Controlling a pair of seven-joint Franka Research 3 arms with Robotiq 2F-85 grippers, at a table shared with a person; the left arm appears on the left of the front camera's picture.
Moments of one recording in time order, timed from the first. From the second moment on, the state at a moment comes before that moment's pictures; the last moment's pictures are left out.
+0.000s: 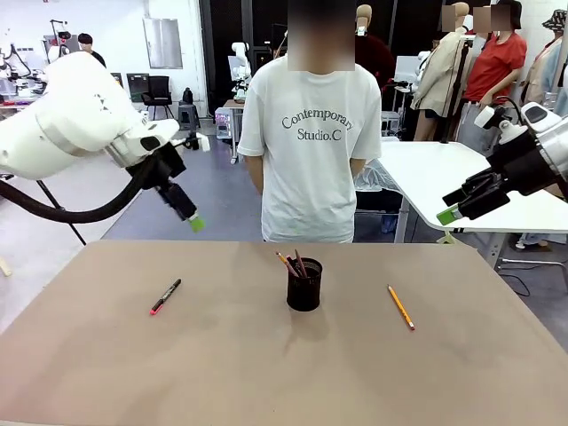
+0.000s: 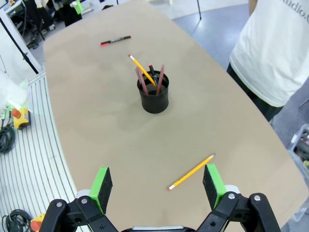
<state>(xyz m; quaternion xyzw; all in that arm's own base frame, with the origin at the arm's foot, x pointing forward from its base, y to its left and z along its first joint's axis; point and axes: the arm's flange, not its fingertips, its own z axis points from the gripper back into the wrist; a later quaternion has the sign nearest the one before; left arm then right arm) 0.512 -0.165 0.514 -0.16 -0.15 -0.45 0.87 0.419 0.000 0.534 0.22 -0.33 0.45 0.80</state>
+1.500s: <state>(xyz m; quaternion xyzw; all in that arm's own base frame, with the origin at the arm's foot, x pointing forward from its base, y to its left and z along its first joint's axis) 0.551 -0.162 0.456 -0.06 -0.06 -0.31 0.95 0.419 0.000 0.534 0.22 -0.33 0.45 0.80</state>
